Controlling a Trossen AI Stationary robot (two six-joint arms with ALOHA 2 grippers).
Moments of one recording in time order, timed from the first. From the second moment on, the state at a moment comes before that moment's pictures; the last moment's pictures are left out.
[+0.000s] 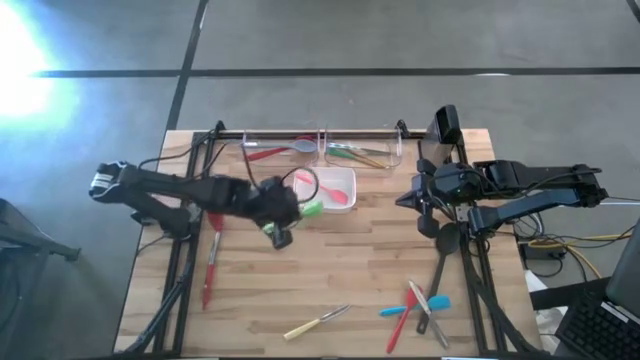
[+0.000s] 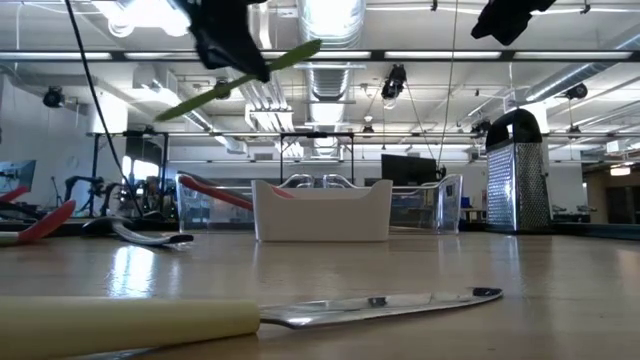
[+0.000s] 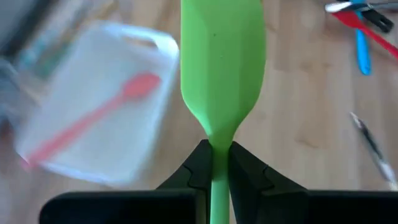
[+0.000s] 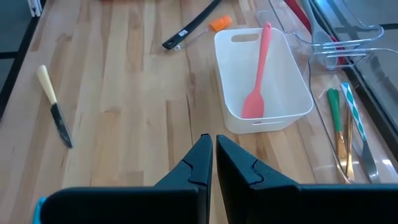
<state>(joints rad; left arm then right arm) -0.09 1.32 1.13 -0.58 -0.20 -0.24 0.07 0.92 1.02 -0.80 0.12 0.15</state>
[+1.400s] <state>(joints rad) 0.15 2.02 1.77 -0.98 -0.47 0.78 0.07 0.92 1.00 -0.79 0.13 0.14</state>
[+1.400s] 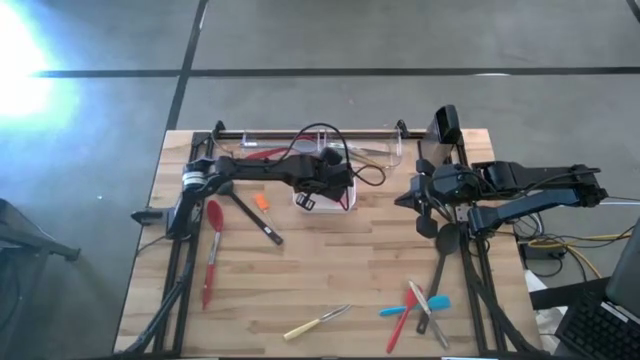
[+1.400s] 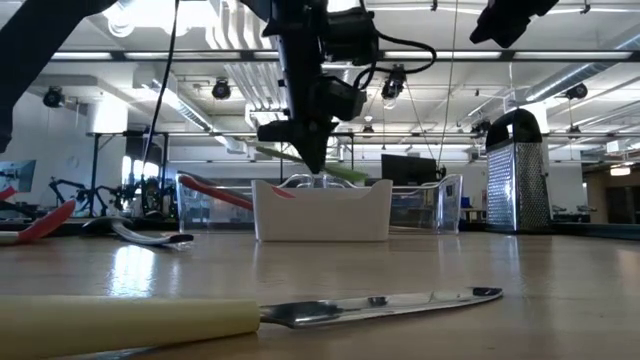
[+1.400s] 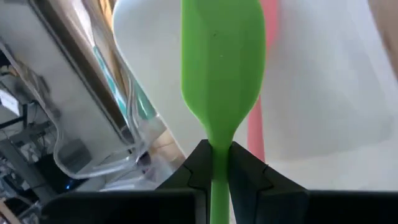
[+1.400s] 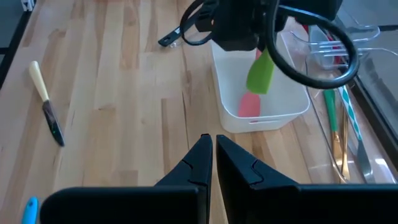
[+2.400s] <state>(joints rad) 0.16 2.12 1.76 -0.92 -0.38 0.79 0.07 0.92 0.99 -0.74 0.13 0.08</state>
